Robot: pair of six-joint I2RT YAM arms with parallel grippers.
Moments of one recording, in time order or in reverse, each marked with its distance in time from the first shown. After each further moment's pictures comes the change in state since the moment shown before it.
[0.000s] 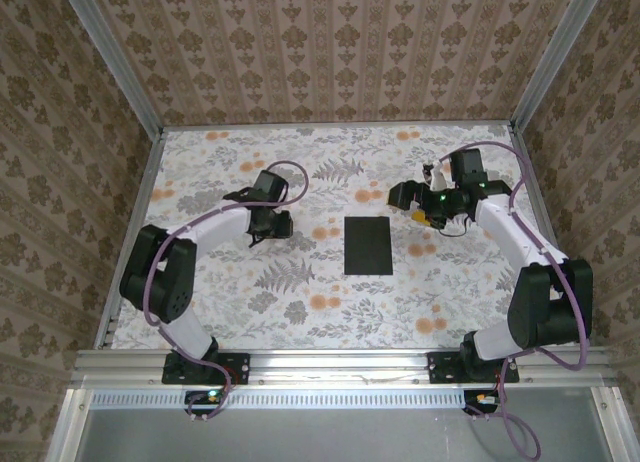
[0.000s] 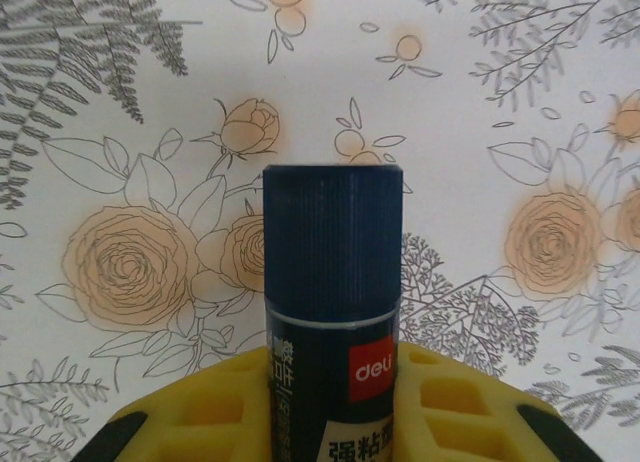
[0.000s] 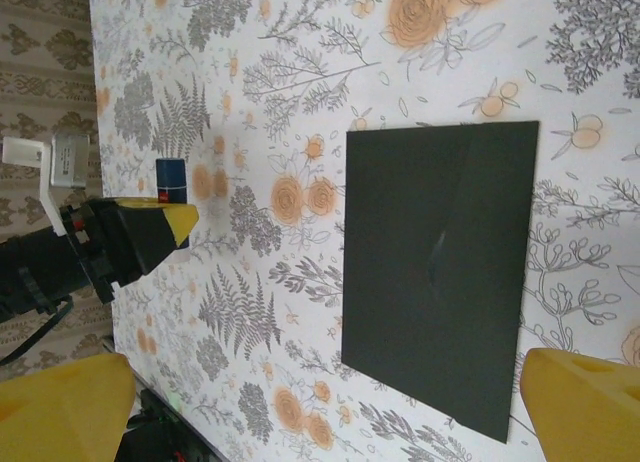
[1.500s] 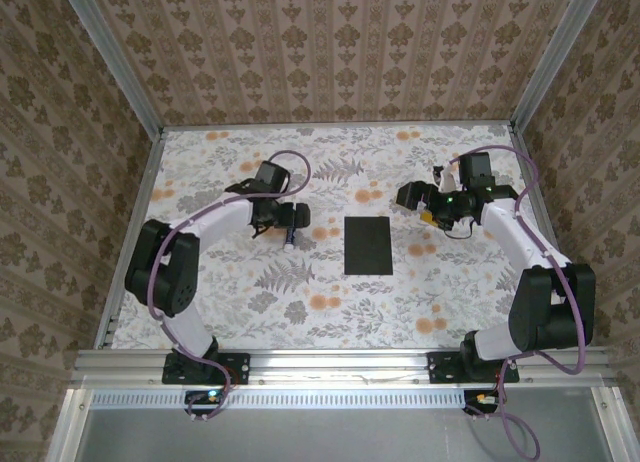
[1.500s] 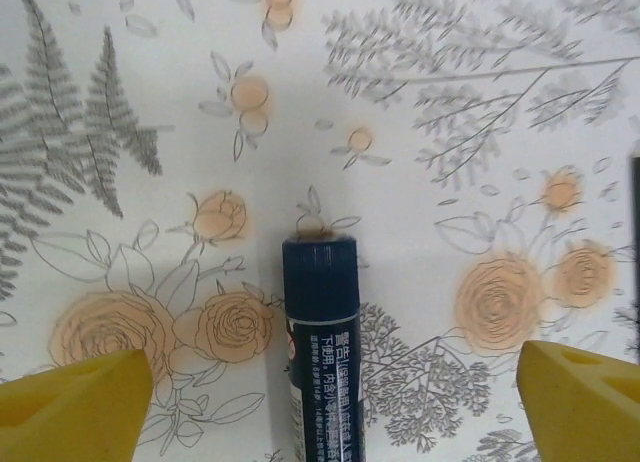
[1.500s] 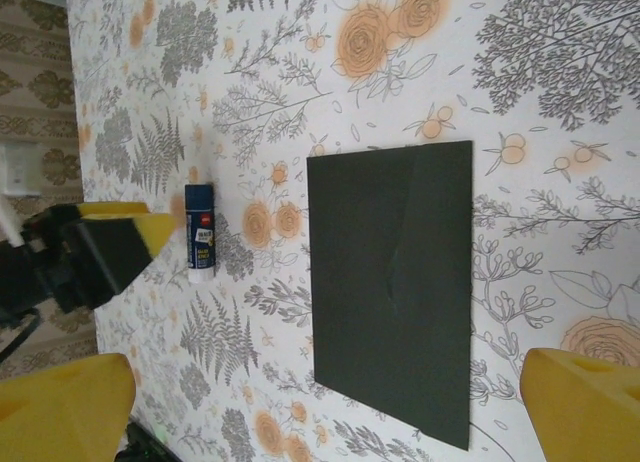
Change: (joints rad) left arm 0.009 0.021 0.084 0.013 0.026 0.022; right arm -0.049 -0.026 -0.040 0.037 0.042 0.010
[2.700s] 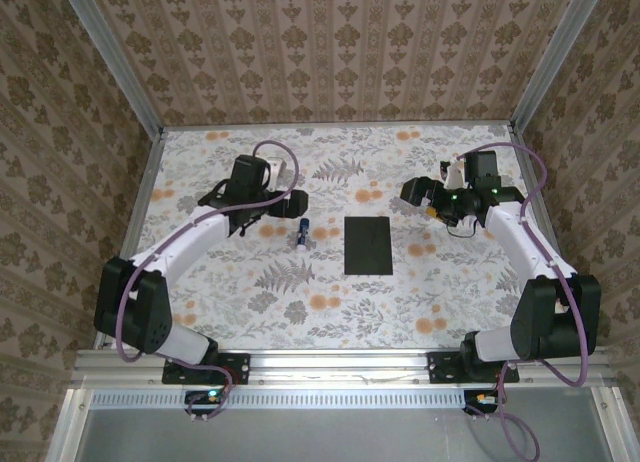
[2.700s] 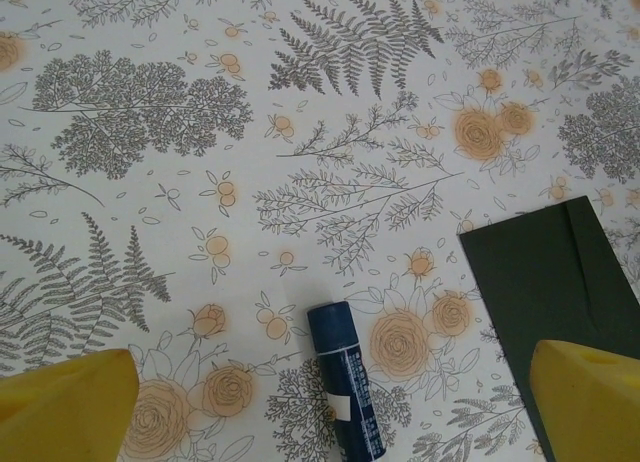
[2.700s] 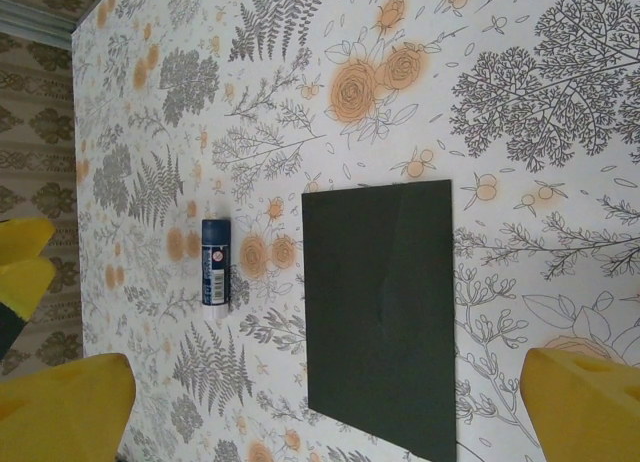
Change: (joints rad) left arm 0.032 -0.254 -0.101 0.169 0.068 0.154; right arm -0.013 -0.047 0.000 0.023 0.048 0.019
